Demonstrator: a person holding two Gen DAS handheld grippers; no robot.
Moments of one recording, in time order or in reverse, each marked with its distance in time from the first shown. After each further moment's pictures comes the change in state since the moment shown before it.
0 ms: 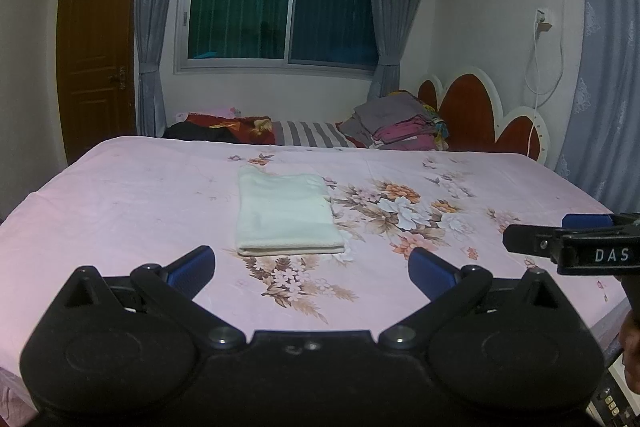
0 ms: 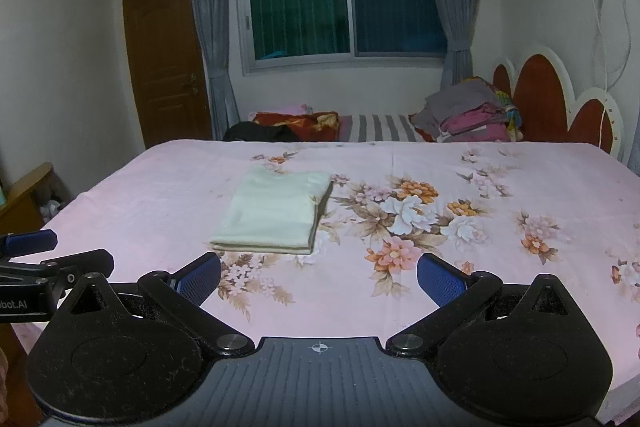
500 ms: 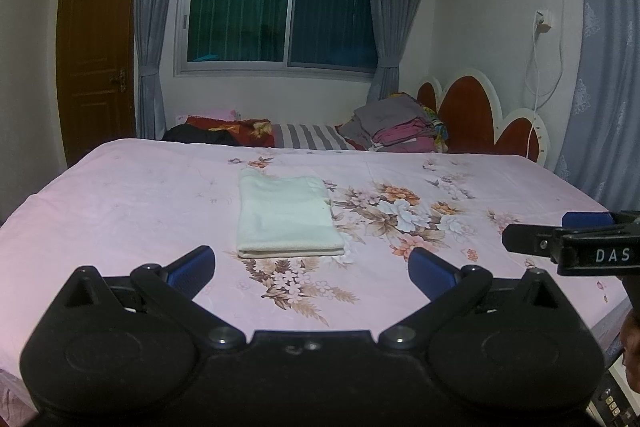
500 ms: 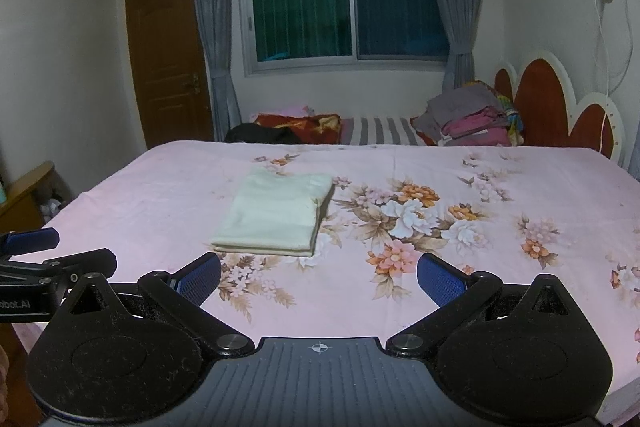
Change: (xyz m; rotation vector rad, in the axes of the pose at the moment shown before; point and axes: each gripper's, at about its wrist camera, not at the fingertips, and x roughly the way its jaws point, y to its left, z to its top) left arm -0.003 0.001 0.000 -0.002 -0.006 0.001; right arm -0.002 -0.003 0.000 -0.014 -0.007 0.004
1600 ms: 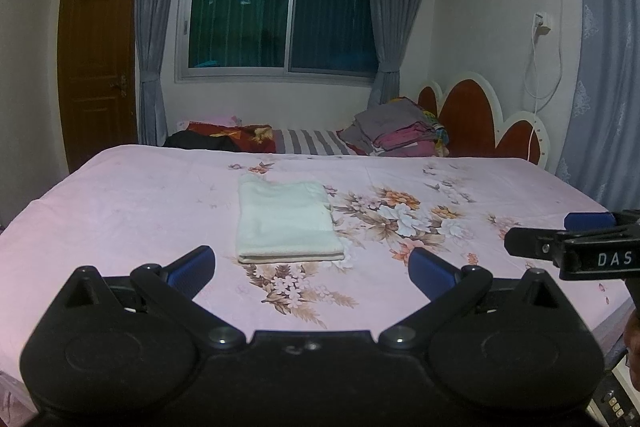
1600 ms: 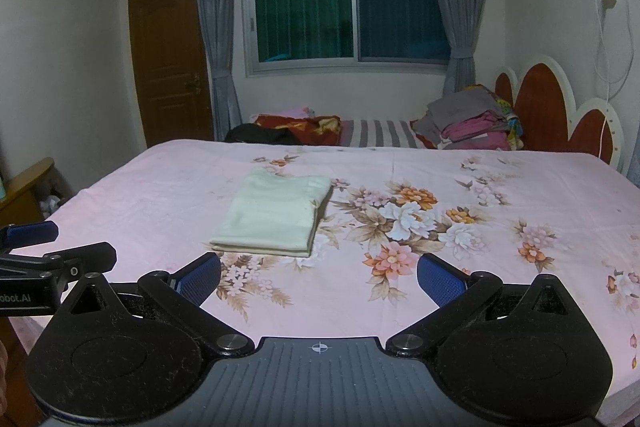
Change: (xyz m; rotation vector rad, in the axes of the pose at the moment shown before) left arm 0.000 -0.001 0.001 0.010 -0.017 0.004; right arm -0.004 -0.010 0.001 -0.011 -0.002 0.006
